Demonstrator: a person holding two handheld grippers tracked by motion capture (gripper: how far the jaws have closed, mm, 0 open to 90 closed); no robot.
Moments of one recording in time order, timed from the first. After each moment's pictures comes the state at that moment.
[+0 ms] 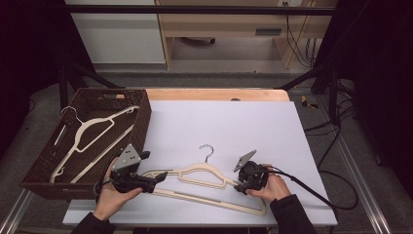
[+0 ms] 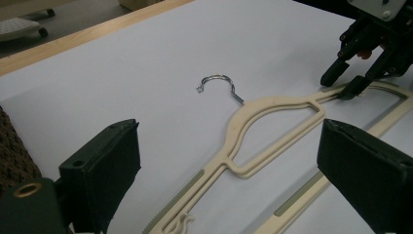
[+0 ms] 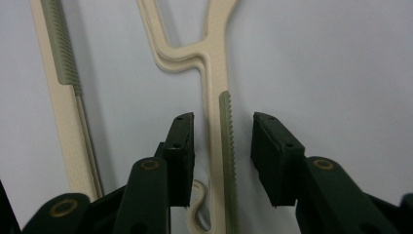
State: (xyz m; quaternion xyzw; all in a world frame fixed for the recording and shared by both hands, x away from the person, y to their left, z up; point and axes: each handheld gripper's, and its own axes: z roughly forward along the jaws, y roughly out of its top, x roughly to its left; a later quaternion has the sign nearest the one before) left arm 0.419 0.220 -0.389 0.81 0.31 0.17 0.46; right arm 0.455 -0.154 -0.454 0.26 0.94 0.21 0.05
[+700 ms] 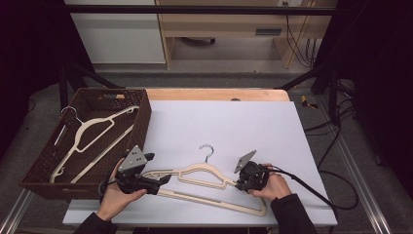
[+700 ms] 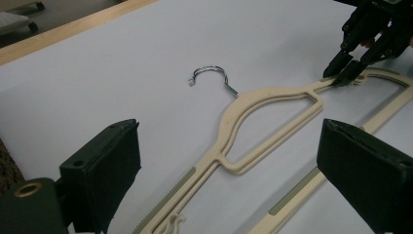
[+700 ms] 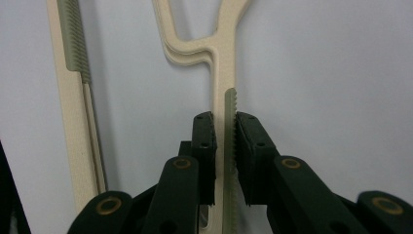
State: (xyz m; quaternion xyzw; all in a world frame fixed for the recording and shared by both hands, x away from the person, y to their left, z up) left arm 0.420 0.209 -0.394 0.83 0.30 0.17 0.45; right arm 0.455 -0.156 -0.452 0.23 0.95 0.22 0.04
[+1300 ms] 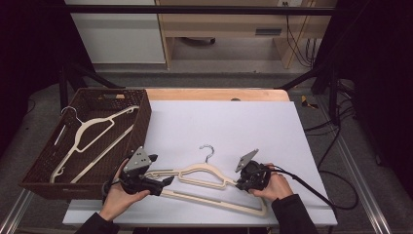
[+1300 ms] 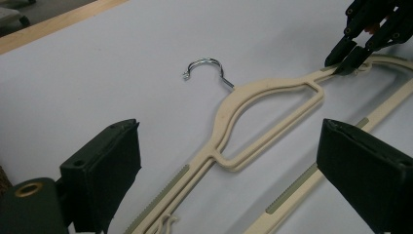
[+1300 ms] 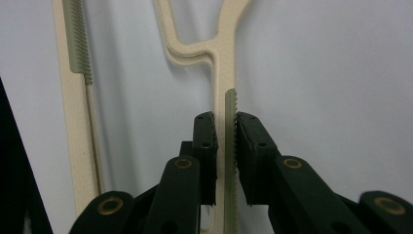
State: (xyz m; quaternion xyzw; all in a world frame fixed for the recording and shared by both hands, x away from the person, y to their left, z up) left arm 0.422 0.201 -0.398 0.84 0.29 0.16 0.44; right arm 0.453 -0.159 -0.445 0.23 0.95 0.22 0.04
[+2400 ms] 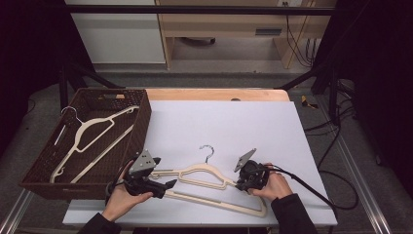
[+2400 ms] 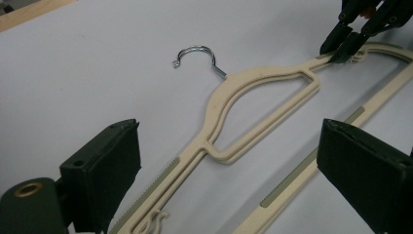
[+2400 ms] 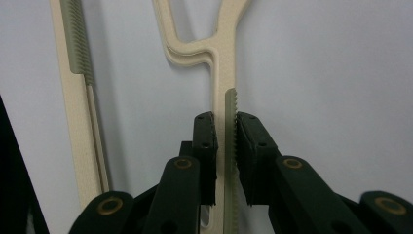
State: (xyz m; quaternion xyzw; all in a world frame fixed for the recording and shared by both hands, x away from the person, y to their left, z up) left arm 0.423 0.195 -0.407 0.85 0.29 0.15 0.42; right arm 0.457 -0.157 -0.448 0.23 0.95 0.21 0.03
